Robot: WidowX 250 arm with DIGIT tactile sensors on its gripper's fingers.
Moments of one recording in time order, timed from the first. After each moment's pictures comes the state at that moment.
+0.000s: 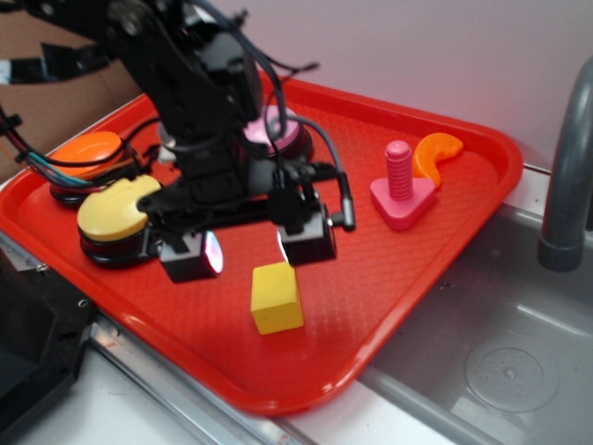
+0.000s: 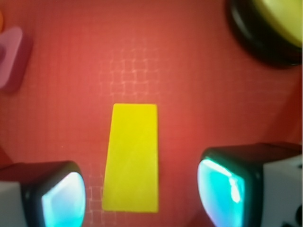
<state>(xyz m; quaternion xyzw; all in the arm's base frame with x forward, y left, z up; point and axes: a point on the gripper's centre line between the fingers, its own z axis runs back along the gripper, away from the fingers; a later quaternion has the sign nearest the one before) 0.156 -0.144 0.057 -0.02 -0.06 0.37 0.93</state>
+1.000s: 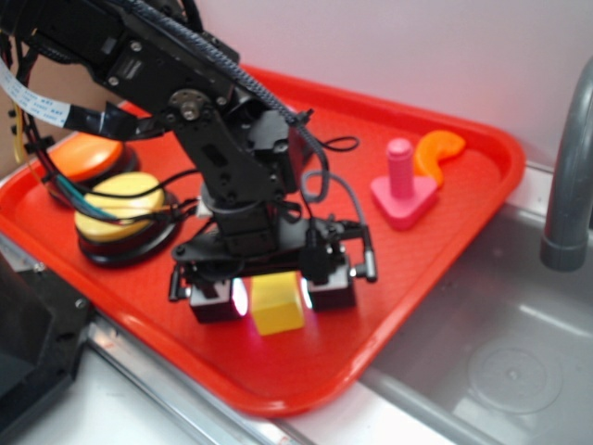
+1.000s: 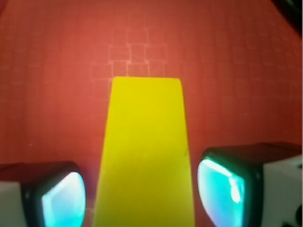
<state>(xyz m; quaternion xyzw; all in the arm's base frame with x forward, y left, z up) 0.158 -0.147 0.023 0.00 -0.04 0.38 0.93</state>
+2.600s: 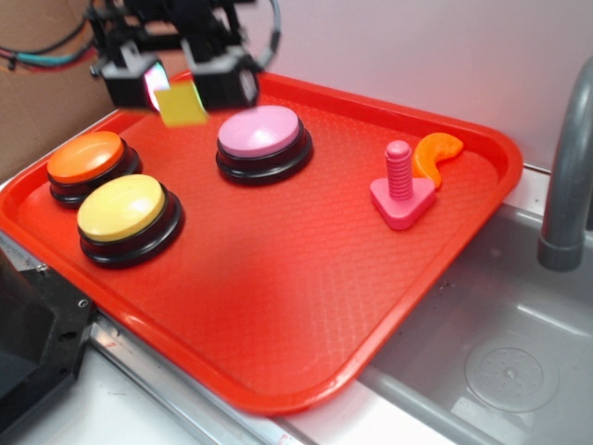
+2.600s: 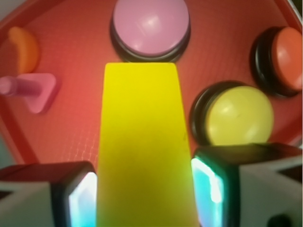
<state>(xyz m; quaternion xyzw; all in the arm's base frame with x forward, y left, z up) 0.192 -0.051 0.158 -0.05 0.00 0.21 0.98</state>
